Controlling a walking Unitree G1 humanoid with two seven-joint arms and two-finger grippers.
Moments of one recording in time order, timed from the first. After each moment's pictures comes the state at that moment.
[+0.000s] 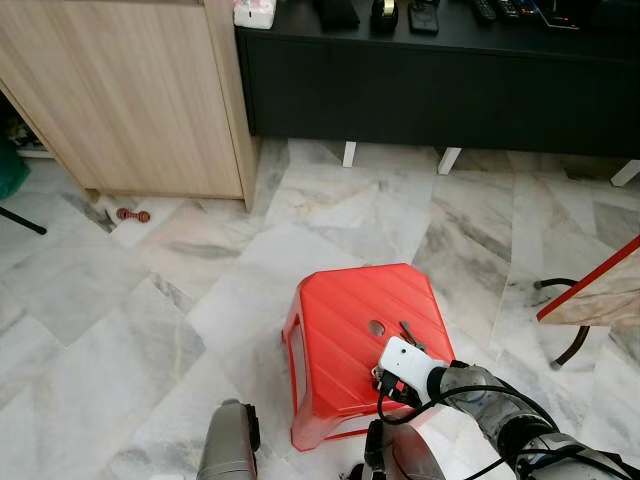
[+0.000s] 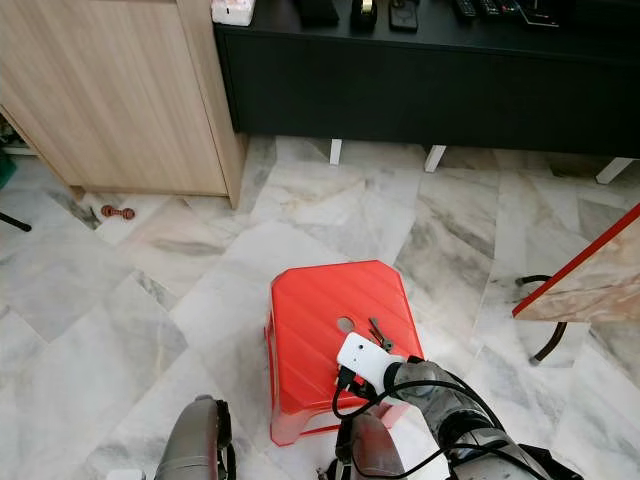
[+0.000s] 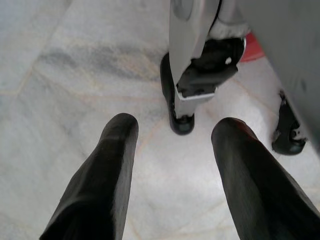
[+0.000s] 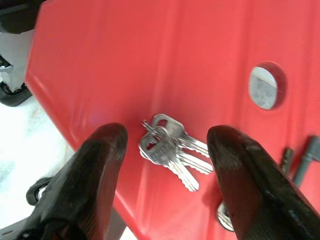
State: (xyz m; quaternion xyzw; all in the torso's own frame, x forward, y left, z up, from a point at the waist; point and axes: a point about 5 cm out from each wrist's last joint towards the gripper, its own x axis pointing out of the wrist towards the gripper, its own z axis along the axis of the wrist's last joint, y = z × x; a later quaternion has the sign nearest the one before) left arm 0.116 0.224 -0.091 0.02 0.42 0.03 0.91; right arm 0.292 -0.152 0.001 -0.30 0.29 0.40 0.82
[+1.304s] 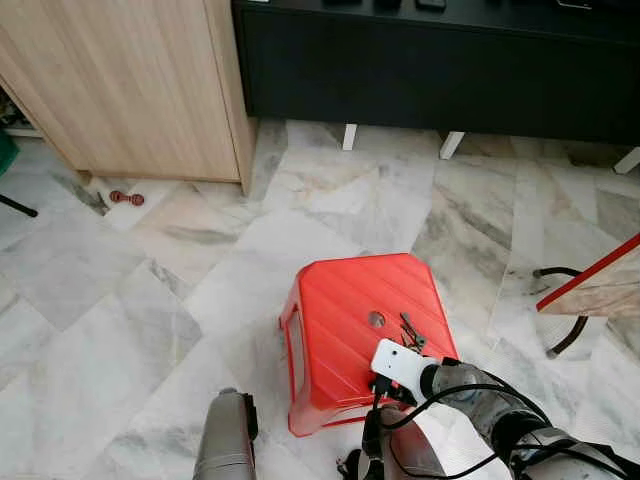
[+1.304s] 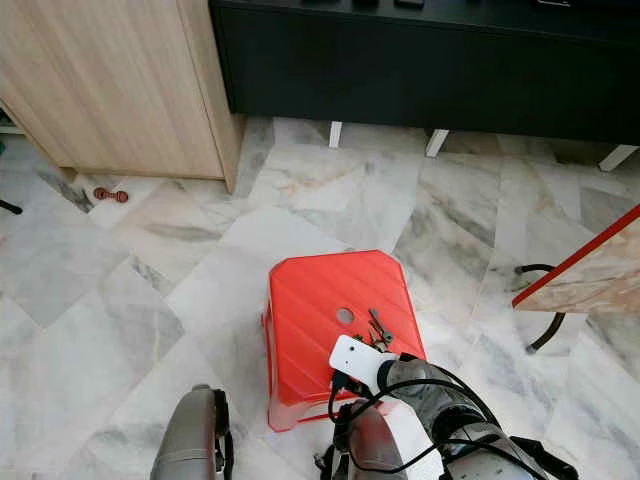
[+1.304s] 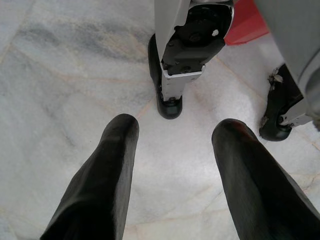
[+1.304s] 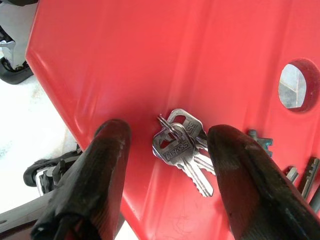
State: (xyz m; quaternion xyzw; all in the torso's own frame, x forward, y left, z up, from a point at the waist) left arm 0.108 0.217 -0.093 0.00 0.42 0.03 0.91; right arm 0.296 -0.145 0.003 -0.34 0.28 0.39 0.81
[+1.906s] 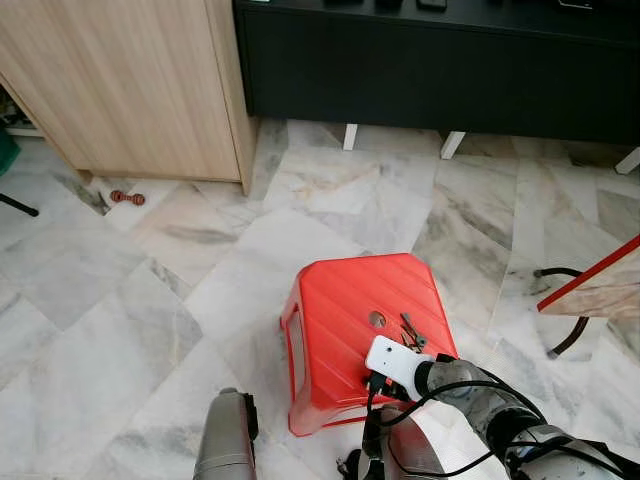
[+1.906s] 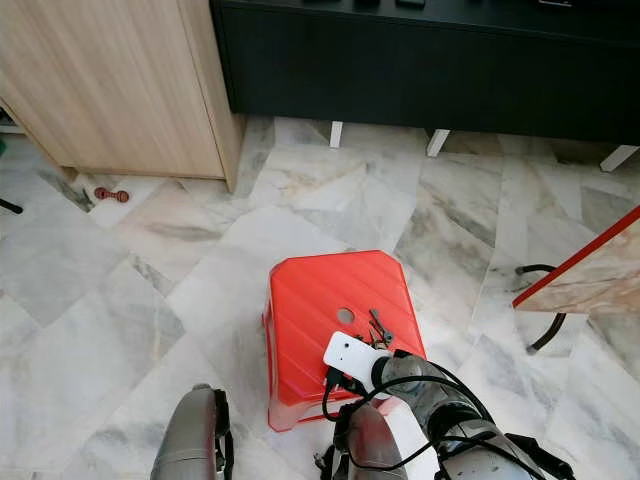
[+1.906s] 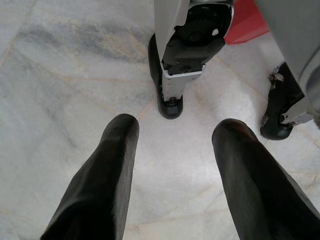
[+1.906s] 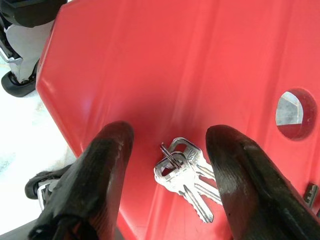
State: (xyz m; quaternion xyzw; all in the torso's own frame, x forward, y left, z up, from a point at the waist) left arm 0.107 0.217 -0.094 0.01 0.42 0.02 0.91; right arm 0.299 -0.136 0.007 -0.33 0.26 0.41 0.81
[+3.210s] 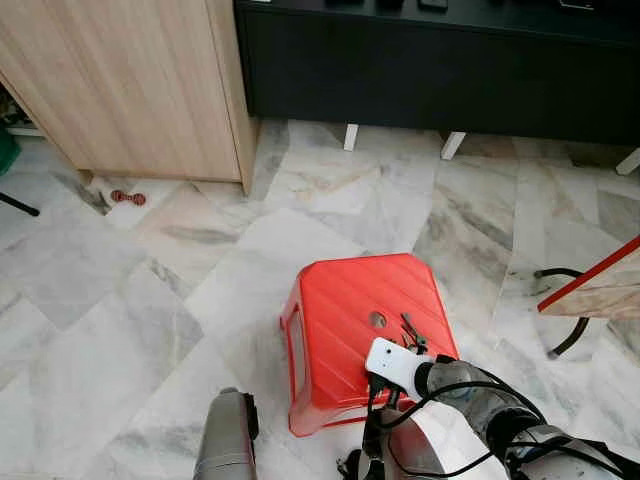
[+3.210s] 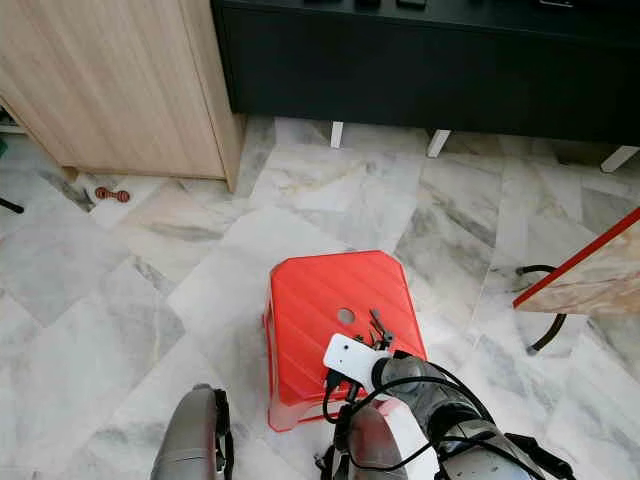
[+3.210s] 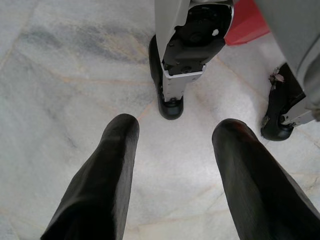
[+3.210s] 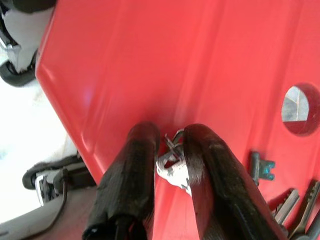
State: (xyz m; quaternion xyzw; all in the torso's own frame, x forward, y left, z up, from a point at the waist) left arm 0.105 0.215 -0.094 0.01 0.42 0.02 0.91; right arm 0.298 -0.138 0.004 -0.35 0.27 0.41 0.80
